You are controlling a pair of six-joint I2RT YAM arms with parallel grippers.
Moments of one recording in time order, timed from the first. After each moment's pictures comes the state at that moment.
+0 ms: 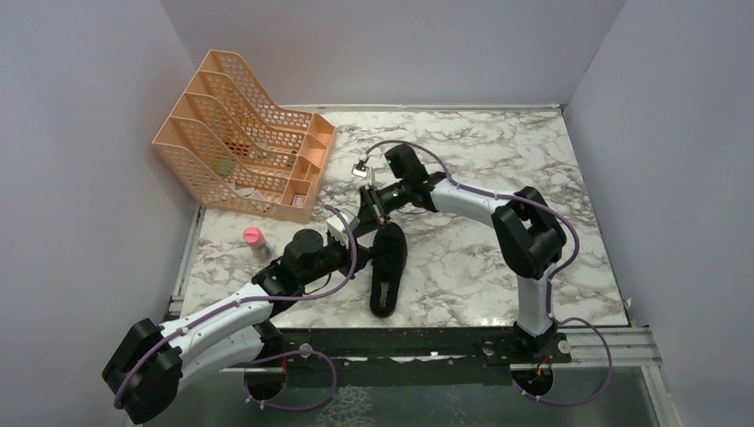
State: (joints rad) left arm -0.76 0.90 0.33 0.26 0.20 -0.30; right arm 0.68 1.95 1.34 -0.07 -1.09 0.48
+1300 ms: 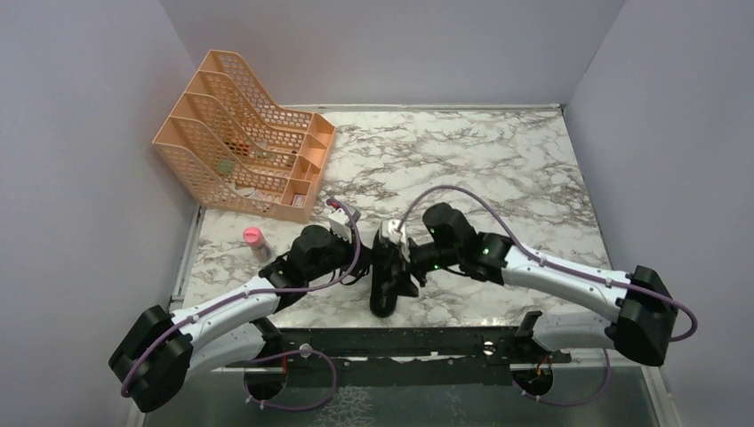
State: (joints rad) left arm -0.76 0.98 0.36 0.27 0.17 -0.42; right arm 0.93 1.28 0.89 -0.23 -0.60 -0.07
